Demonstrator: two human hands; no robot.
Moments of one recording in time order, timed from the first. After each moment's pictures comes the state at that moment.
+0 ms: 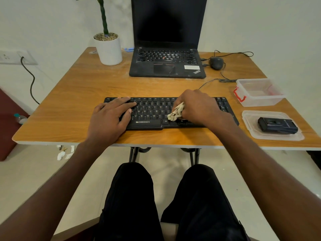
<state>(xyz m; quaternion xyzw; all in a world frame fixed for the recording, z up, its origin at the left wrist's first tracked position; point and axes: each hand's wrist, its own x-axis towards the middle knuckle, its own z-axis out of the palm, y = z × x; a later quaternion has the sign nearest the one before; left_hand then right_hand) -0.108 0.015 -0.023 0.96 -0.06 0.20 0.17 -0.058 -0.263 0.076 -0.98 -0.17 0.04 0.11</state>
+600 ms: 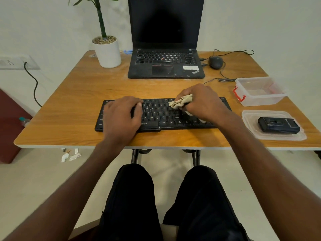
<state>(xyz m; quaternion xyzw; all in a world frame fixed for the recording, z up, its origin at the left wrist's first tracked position) -0.105 -0.041 -0.001 0.93 -0.02 0.29 0.23 -0.050 -0.285 0.076 -0.95 -0.14 0.02 0.28</state>
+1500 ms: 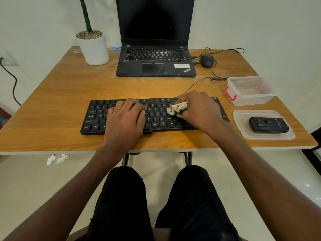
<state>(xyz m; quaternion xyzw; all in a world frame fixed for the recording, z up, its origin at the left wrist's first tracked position) -0.098 -0.072 -0.020 0.95 -0.06 0.25 0.16 -0.054 -0.299 0.058 -0.98 -0.09 0.00 0.19</state>
